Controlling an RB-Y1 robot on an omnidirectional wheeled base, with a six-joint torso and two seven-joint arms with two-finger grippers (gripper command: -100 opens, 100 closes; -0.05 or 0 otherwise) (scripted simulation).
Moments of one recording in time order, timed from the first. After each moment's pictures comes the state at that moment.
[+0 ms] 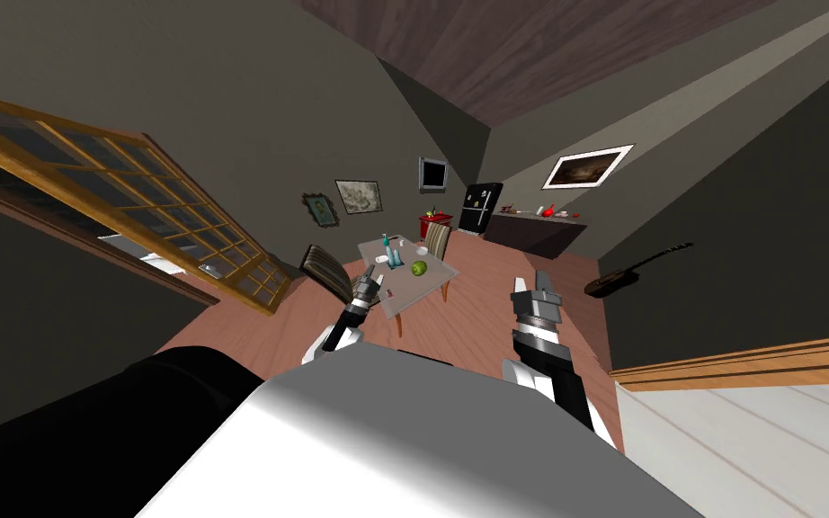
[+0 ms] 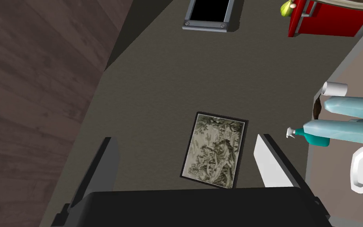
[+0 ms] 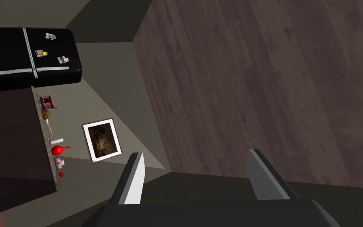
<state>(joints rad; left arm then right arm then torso) 0.48 0.29 -0.05 -2.05 0.08 -0.40 0.21 0.51 0.00 -0.01 -2.26 -0.02 -0.38 0.03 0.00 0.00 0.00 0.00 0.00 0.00</state>
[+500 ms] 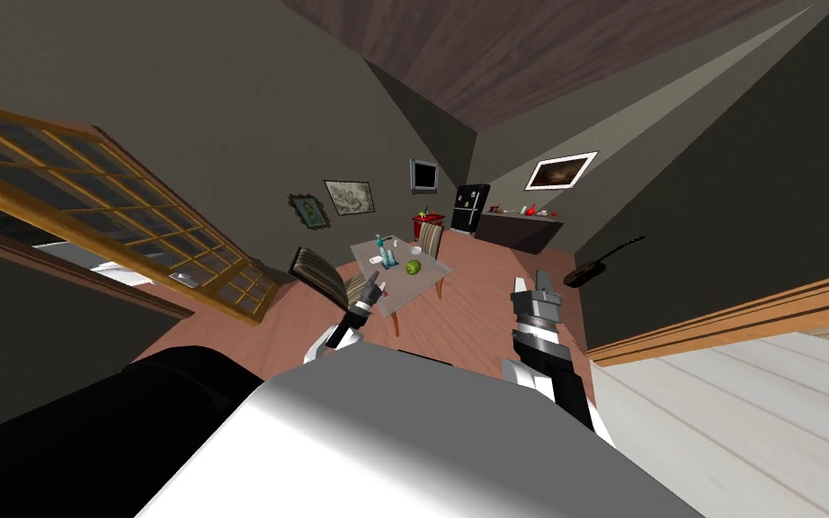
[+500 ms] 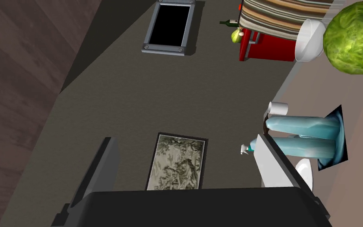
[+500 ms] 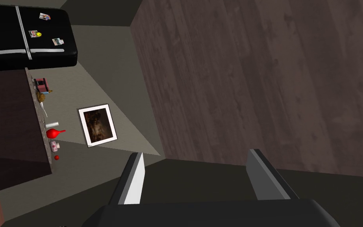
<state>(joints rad) 0.45 0.36 -0.08 -1.94 0.09 -0.34 0.27 0.51 0.00 -0.01 -2.26 -0.02 -0.38 0.03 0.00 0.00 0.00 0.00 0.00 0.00</state>
